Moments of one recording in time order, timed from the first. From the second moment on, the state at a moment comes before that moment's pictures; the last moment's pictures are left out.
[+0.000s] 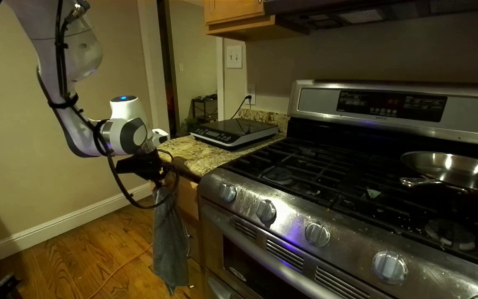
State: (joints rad) arm 0.28 0.48 -0.03 -2.26 -0.11 3.09 -0.08
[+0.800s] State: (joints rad) arm 0.33 0.14 0.19 -2.56 -0.06 2.88 -0.07
